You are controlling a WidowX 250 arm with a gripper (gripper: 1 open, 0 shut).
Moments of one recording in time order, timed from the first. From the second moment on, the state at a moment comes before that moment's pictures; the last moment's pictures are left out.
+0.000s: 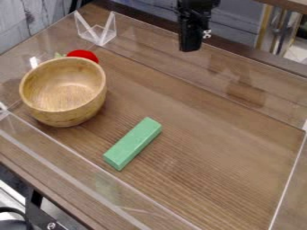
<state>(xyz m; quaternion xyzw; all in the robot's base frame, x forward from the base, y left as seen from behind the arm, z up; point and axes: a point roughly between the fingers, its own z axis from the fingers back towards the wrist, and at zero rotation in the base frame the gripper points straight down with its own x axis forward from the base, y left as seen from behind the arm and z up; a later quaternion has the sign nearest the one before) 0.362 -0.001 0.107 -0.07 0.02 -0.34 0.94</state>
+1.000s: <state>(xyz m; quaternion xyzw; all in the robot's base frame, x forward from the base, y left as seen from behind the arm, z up) 0.352 -0.032 0.031 -0.08 -0.01 -0.14 0.99</state>
